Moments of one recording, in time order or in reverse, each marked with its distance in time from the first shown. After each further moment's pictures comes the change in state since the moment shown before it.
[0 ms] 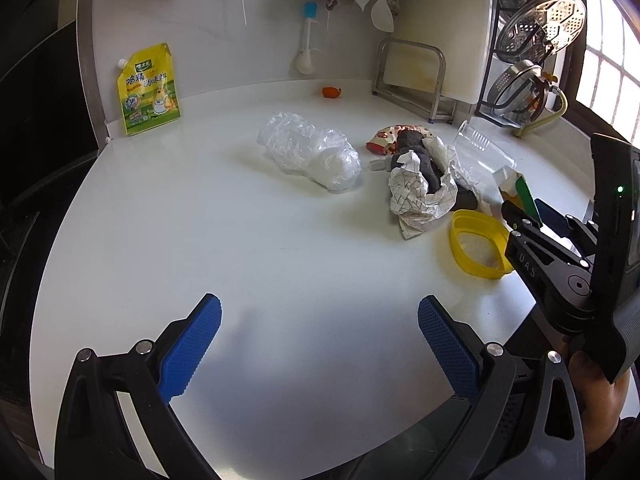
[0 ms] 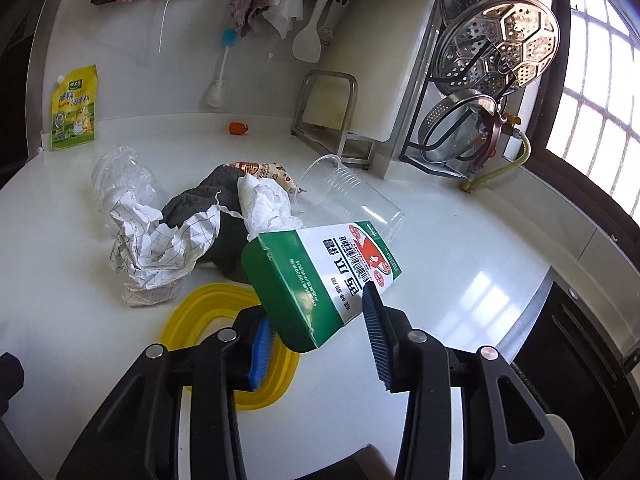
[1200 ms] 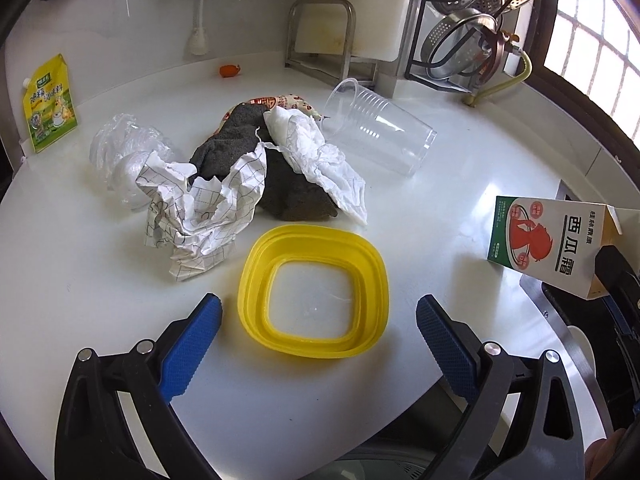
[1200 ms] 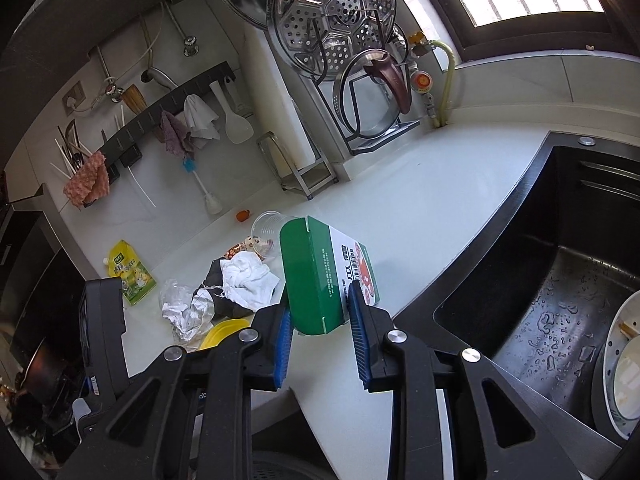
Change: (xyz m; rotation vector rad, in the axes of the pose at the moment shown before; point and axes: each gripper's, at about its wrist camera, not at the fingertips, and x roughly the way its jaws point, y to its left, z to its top) left arm 0.070 -0.137 0.027 0.061 0.079 -0.126; right arm -0.055 -0.153 -0.052 0.533 -0.094 0.336
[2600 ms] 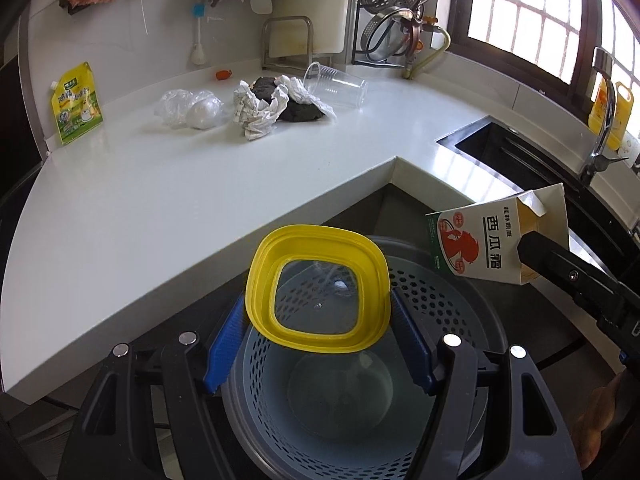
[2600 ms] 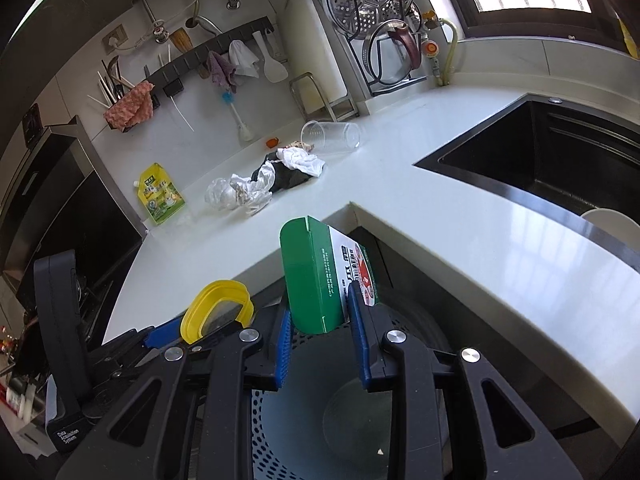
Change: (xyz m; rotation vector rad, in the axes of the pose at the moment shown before) left arm -0.133 0.044 -0.146 0.158 -0.025 -0.088; right arm -0.120 0.065 -0.129 -0.053 0.165 -0.033
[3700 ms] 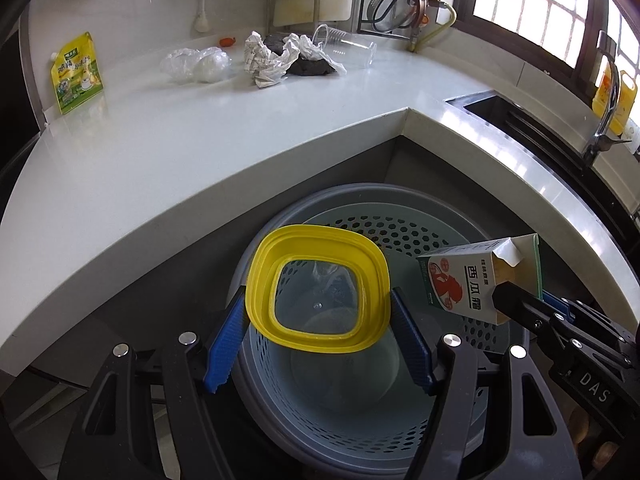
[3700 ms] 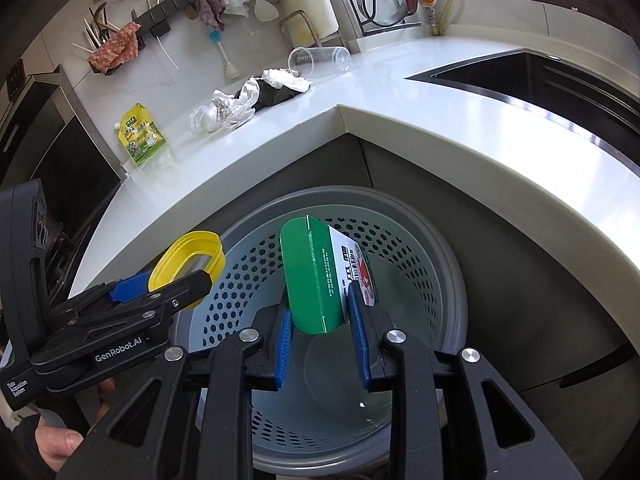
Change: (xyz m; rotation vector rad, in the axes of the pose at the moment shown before) left arm 0.010 0.013 -0.028 -0.009 0.083 -0.011; right arm 0.024 -0.002 -0.051 -0.030 0.158 -0.061
